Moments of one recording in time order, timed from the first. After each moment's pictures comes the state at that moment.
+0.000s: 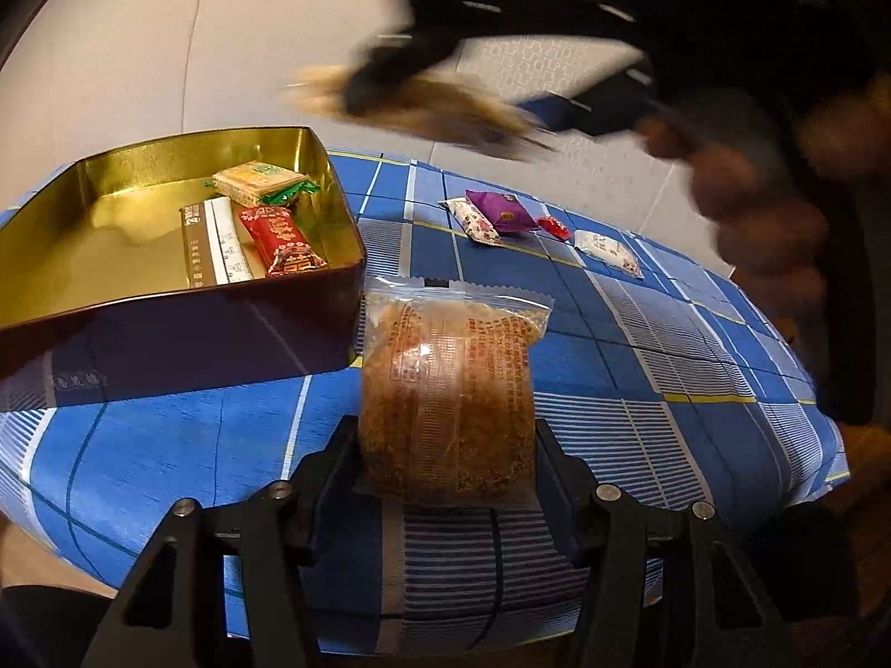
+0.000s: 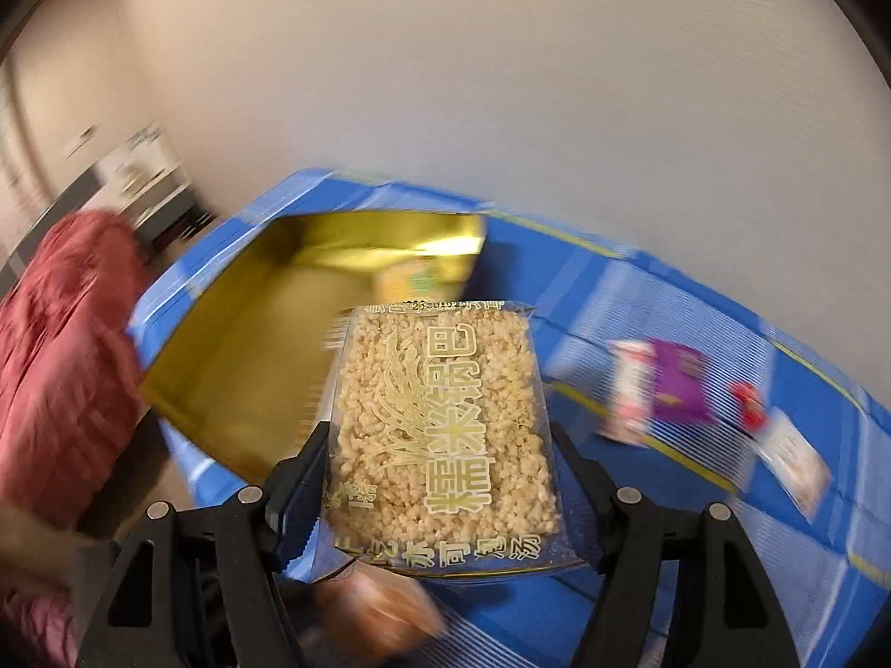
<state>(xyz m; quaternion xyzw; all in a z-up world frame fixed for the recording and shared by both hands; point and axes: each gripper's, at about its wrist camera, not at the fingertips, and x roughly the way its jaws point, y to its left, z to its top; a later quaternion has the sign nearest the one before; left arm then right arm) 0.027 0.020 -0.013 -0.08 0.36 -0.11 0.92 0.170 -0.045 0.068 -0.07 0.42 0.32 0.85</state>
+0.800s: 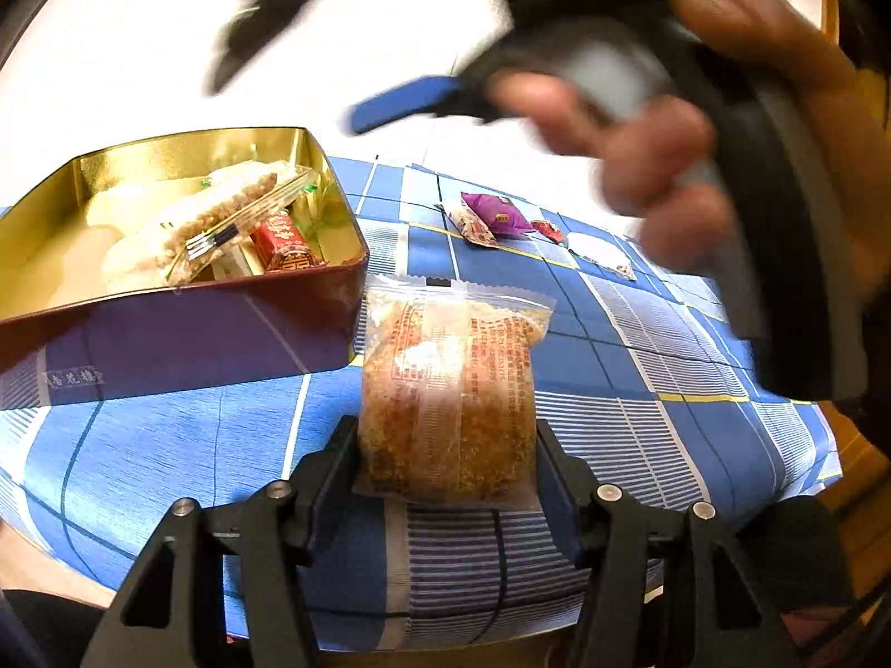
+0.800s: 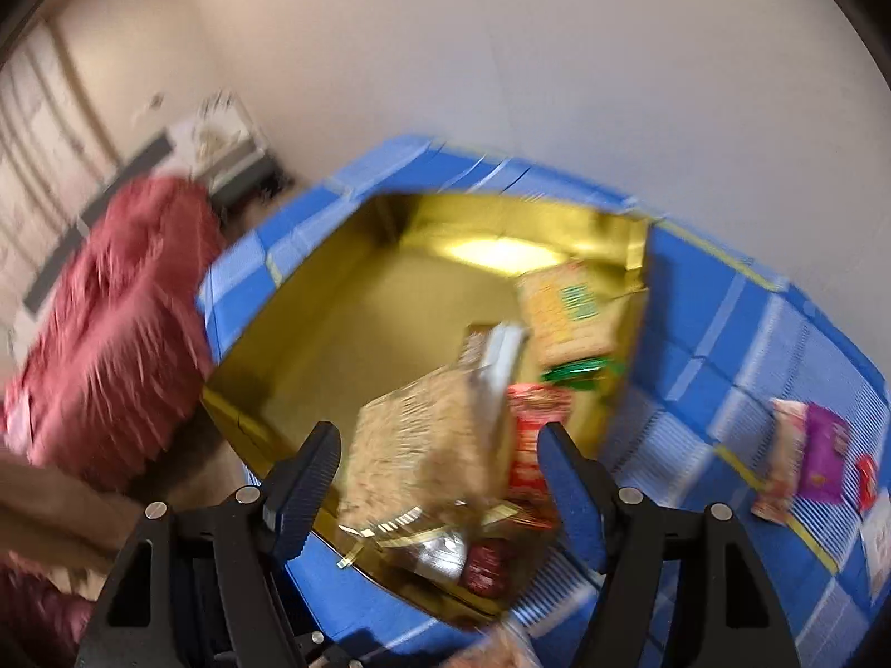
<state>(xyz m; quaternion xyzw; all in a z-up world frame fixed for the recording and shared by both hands) 0.026 0.026 -0.013 -0.08 0.36 -0.12 0.92 0.188 0.007 0.053 -0.05 0.43 0.40 0.81</state>
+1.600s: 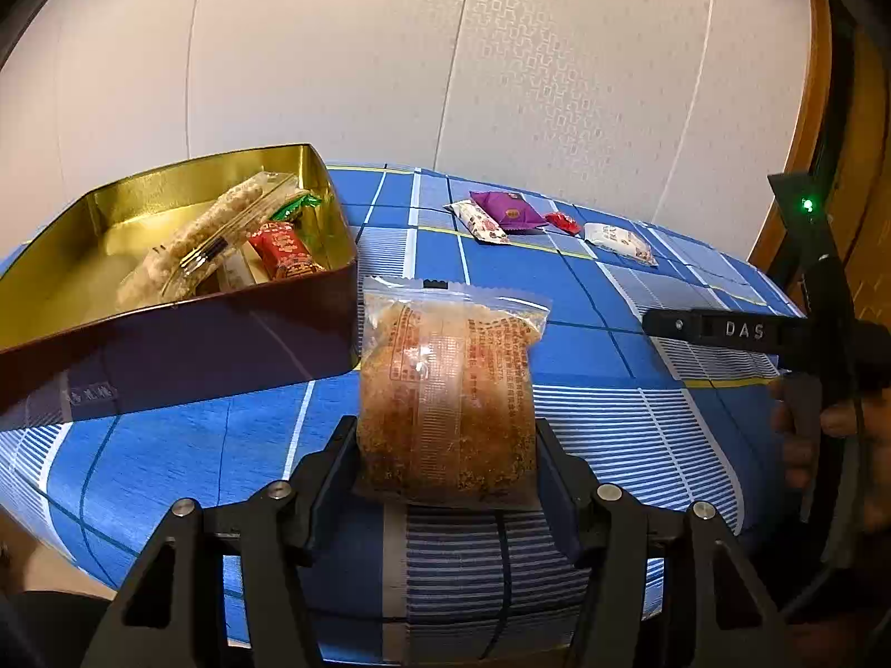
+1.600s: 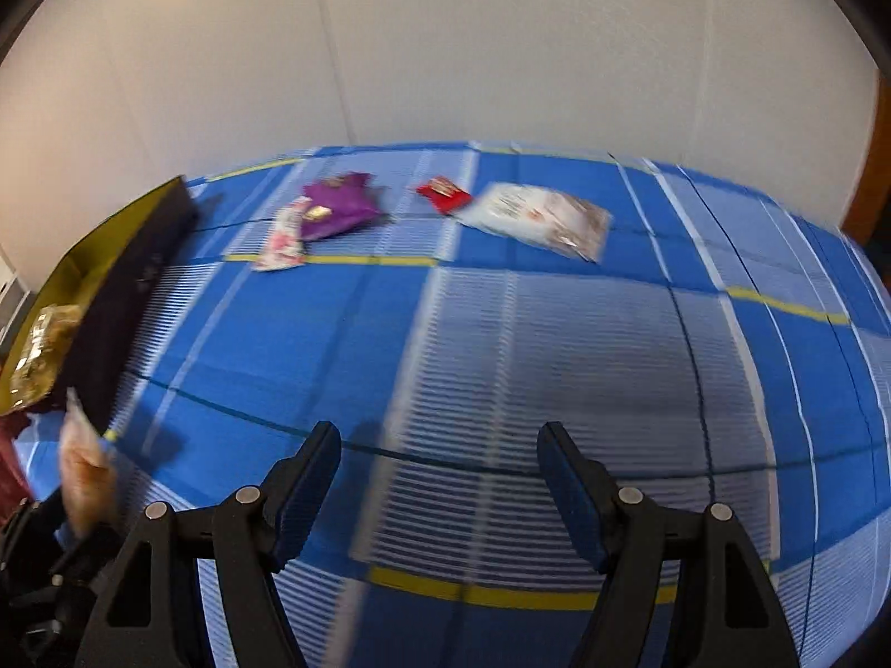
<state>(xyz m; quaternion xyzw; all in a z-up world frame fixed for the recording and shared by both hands) 0.026 0.007 -0.016 -0.03 0.35 -0.08 0.93 0.132 -0.222 -0.029 0.03 0.42 0.05 0.90</state>
